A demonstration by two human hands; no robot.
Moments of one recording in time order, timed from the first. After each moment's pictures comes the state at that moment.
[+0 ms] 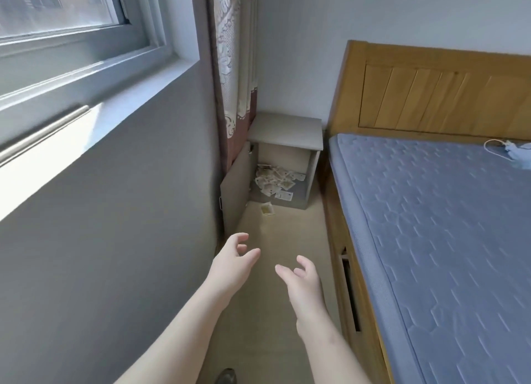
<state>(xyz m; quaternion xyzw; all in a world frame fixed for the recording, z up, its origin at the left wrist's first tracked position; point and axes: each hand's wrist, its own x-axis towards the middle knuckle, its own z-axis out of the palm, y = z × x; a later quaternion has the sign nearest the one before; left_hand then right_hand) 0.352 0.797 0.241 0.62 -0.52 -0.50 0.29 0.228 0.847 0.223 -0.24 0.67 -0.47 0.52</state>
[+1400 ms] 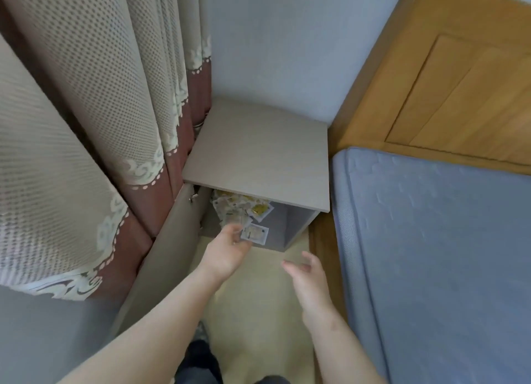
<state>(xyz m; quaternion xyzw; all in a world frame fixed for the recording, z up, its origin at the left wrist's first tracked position) 0.135 0.090 0.141 0.64 -0.52 -0.55 0.16 -0.004 0.165 0.145 -0.19 0.77 -0.36 0.48</state>
